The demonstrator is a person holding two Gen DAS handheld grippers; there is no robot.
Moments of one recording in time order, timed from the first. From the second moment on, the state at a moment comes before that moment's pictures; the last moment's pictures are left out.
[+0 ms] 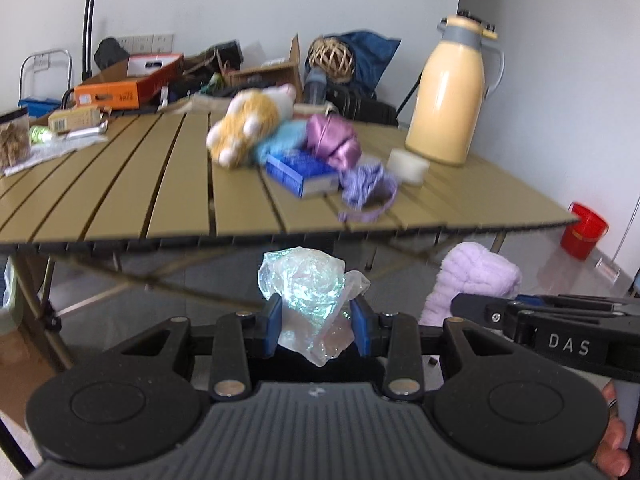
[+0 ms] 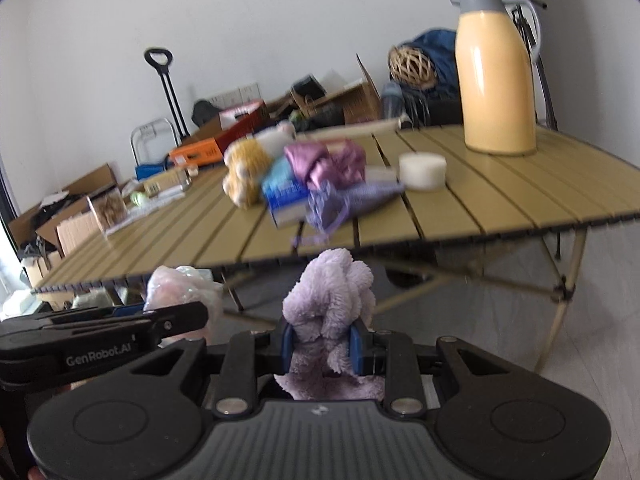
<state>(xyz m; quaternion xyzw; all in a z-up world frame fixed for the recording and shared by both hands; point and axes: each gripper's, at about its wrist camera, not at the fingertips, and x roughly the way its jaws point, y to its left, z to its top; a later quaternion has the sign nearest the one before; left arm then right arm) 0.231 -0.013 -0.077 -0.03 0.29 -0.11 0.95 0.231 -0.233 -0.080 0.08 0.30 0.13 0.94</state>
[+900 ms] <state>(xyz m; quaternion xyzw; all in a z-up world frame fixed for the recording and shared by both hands) 0.198 -0.020 -0.193 0.06 0.47 -0.03 0.88 0.204 -0.211 -0.189 0.03 0.50 0.09 0.86</state>
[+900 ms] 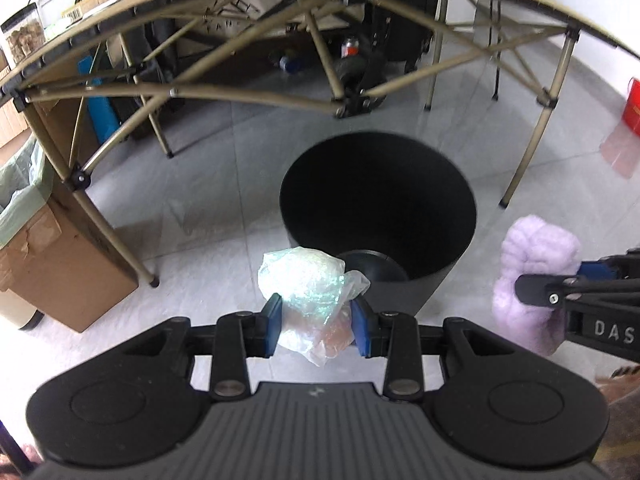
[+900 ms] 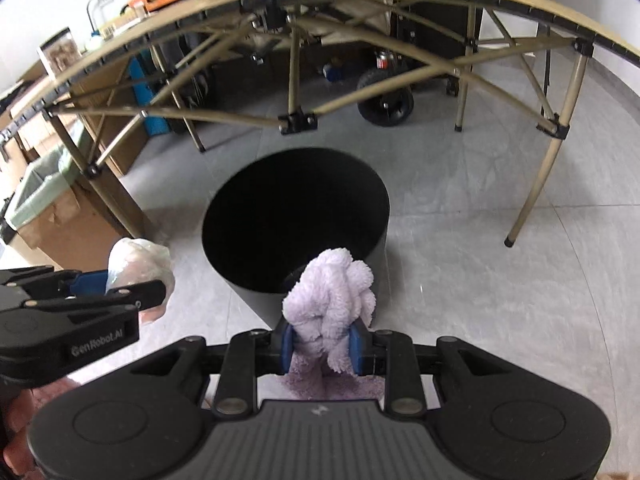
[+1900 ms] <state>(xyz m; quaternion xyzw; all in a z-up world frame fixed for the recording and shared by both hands) 0.235 0.008 -0.221 0.03 0.51 0.04 0.86 0.254 -0.173 -0.196 -0.02 0.50 0.10 0.86</state>
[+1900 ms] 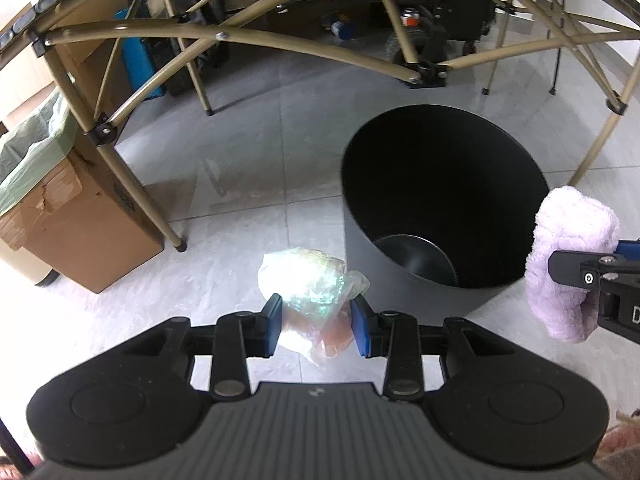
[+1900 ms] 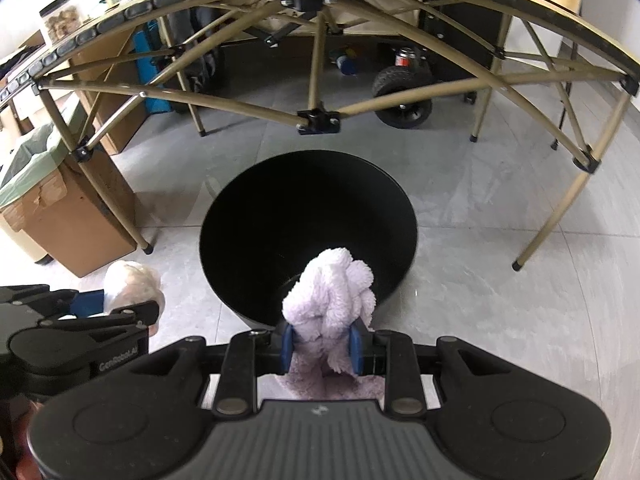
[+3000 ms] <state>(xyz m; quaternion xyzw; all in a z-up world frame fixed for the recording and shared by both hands) 0.283 0.052 -0.221 -0.01 0.52 0.13 0.84 0.356 -0.120 -0.230 -0.02 0.55 0.12 0.83</state>
